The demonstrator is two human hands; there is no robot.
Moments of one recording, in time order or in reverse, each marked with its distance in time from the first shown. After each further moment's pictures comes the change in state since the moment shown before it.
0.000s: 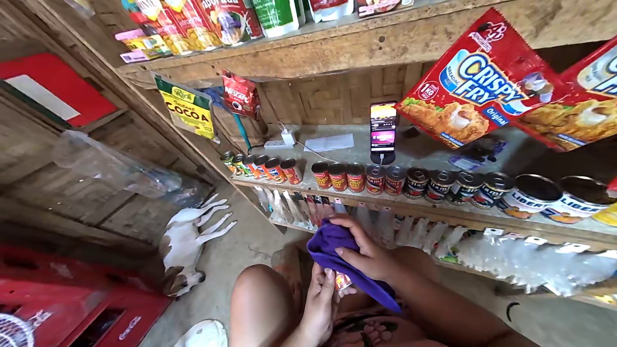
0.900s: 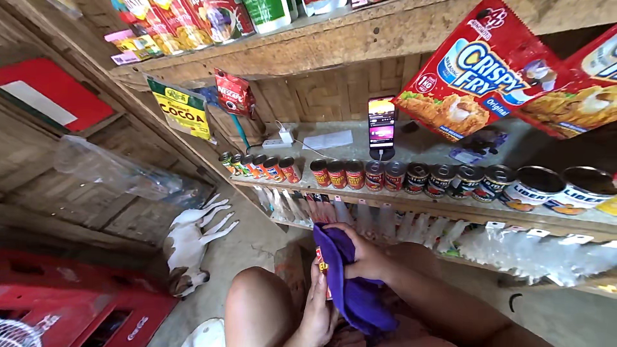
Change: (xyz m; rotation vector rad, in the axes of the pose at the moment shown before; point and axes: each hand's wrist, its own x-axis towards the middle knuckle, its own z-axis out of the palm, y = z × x) left_hand -0.012 0.010 0.007 0.068 0.106 -0.036; right_hand -0.003 -0.008 0.006 0.257 -0.121 0.174
